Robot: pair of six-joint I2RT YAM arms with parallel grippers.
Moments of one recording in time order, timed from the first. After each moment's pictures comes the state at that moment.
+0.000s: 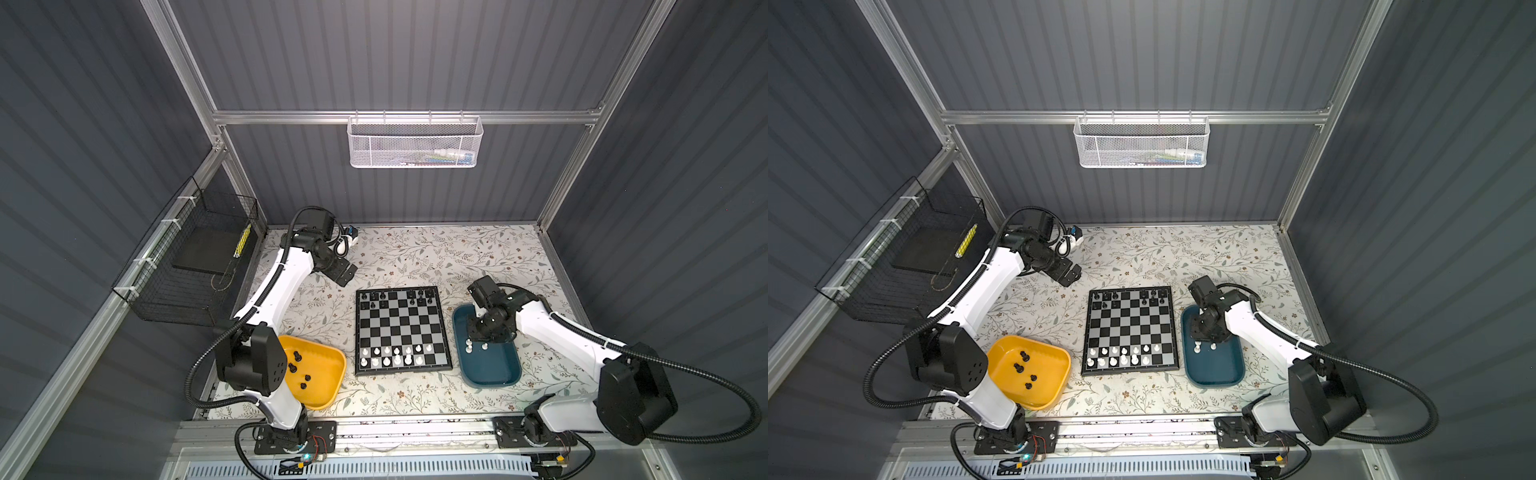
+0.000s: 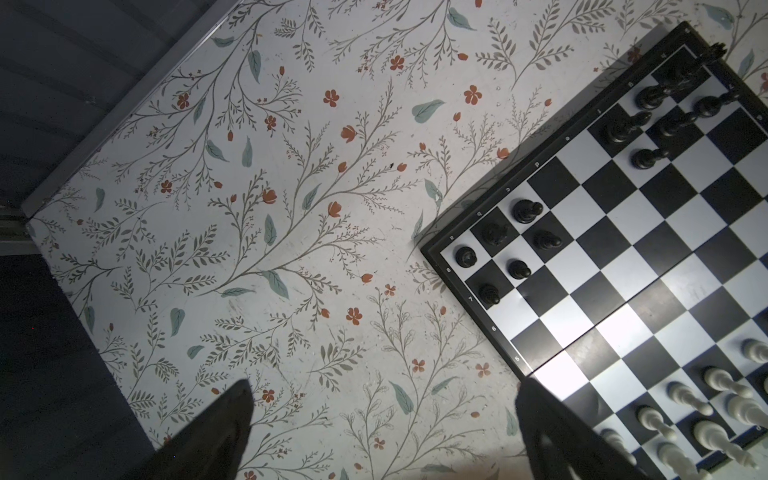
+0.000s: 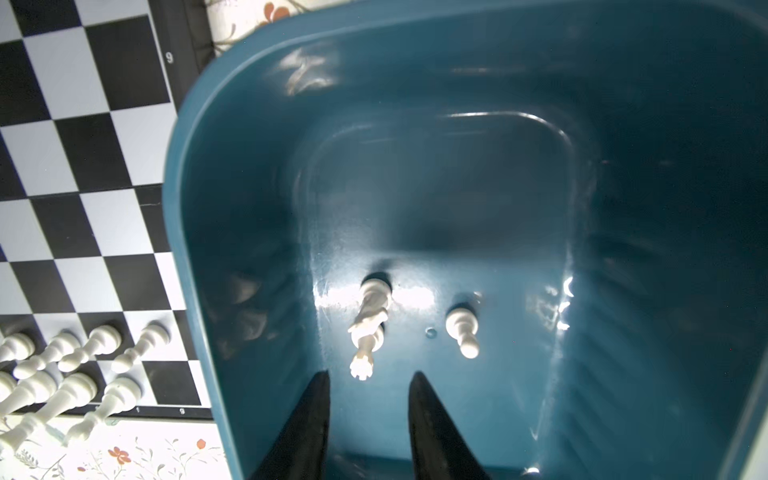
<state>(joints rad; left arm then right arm) -0.26 1.68 1.60 -1.00 0.06 0.46 0.47 1.38 0.89 -0.86 -0.01 0.51</state>
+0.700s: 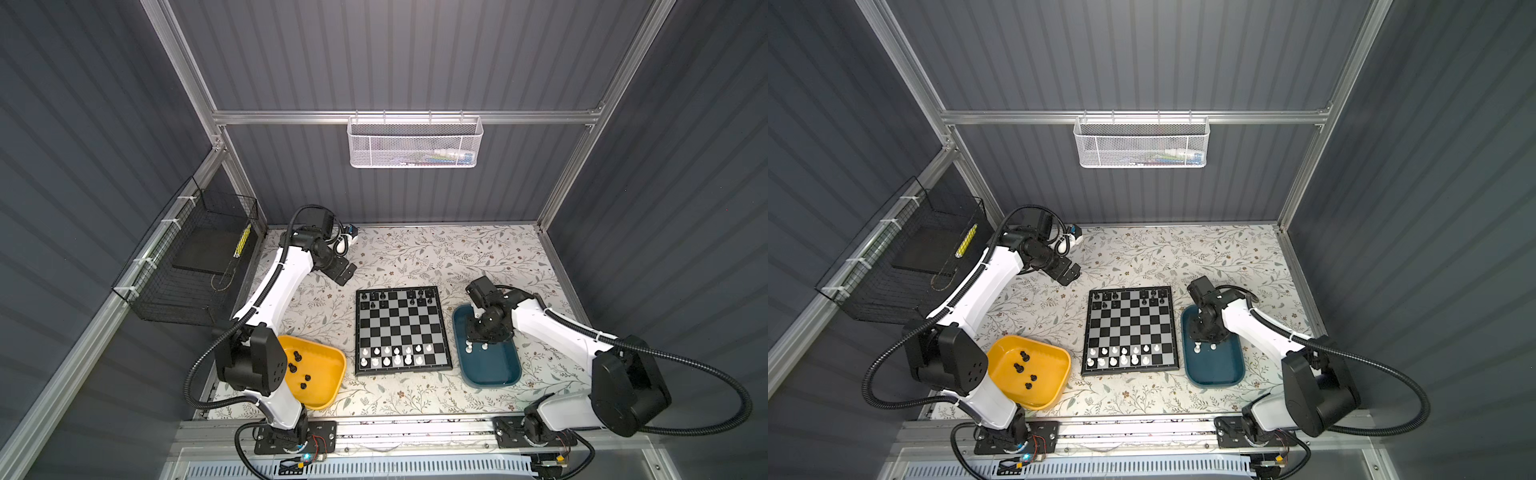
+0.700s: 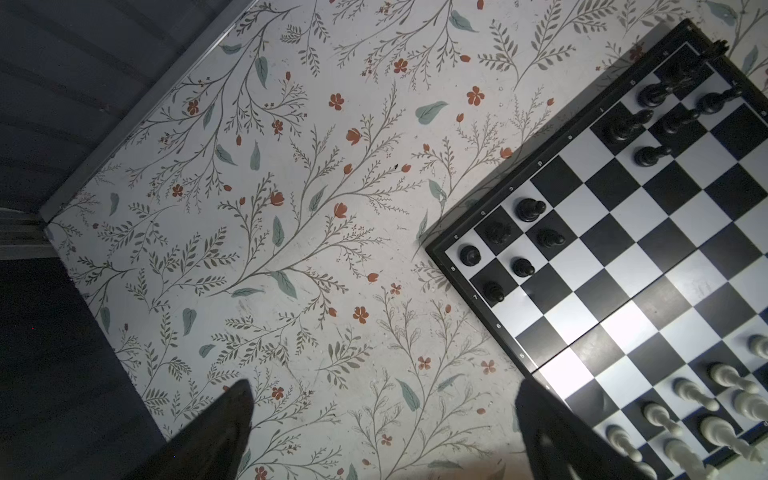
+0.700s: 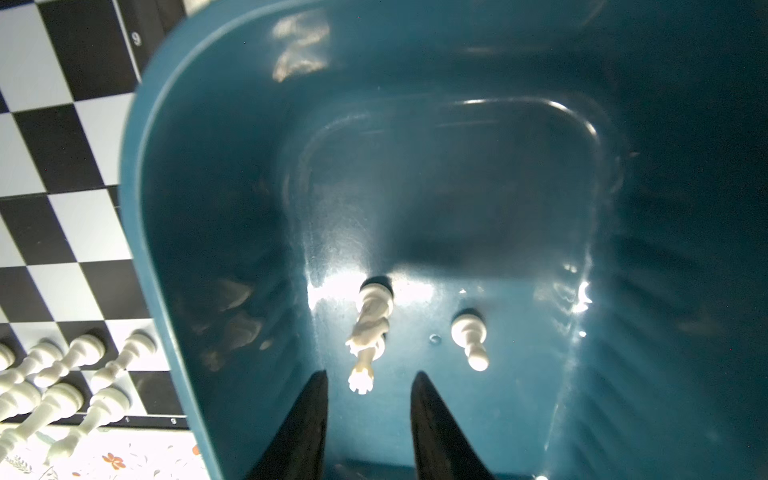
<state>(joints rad) -0.26 1.68 1.62 -1.01 0.05 0.48 0.47 1.42 0.89 -0.85 -0.03 0.52</state>
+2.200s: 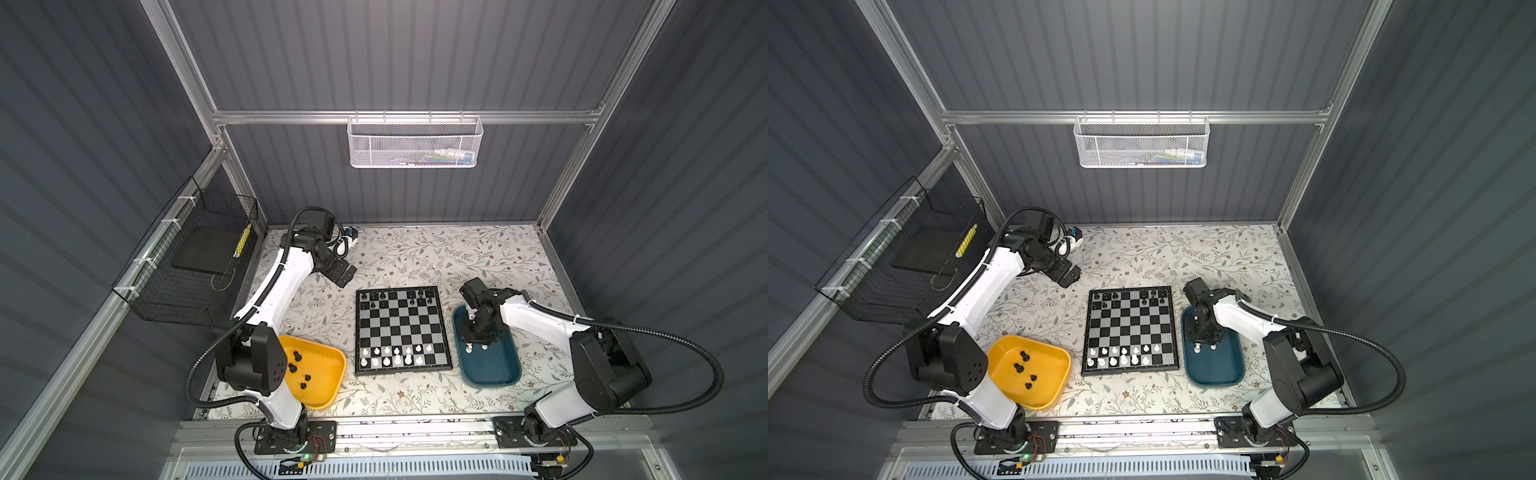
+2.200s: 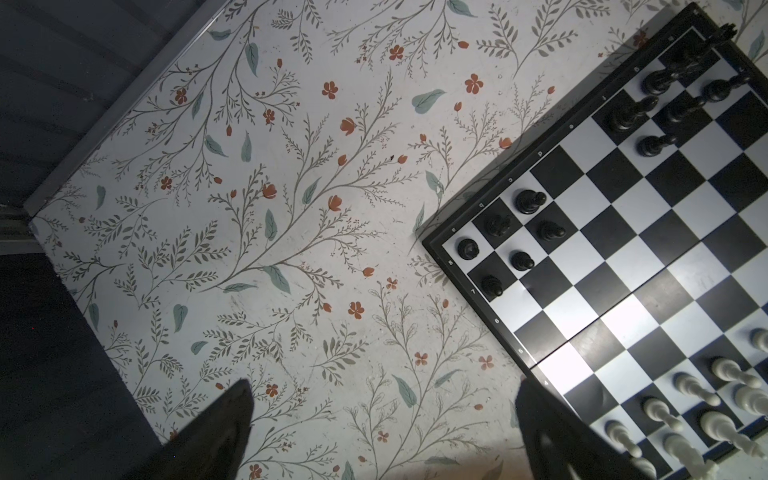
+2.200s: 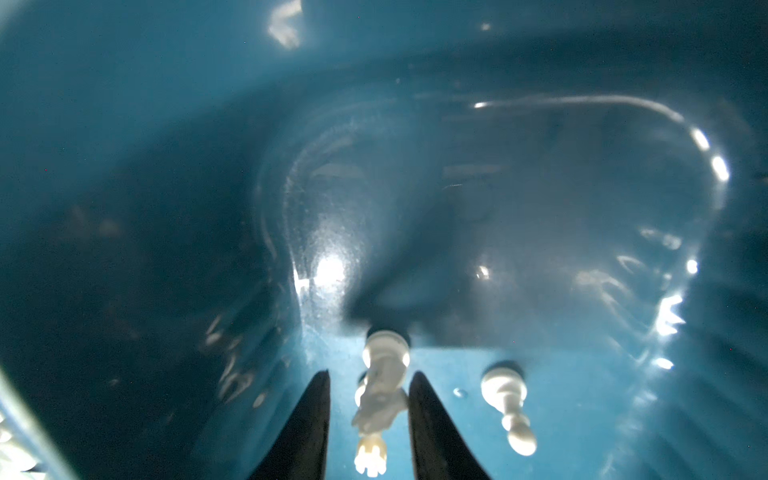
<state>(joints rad) -0.26 1.68 1.60 -1.01 0.05 0.48 0.46 1.55 0.89 -0.78 -0.06 0.51</state>
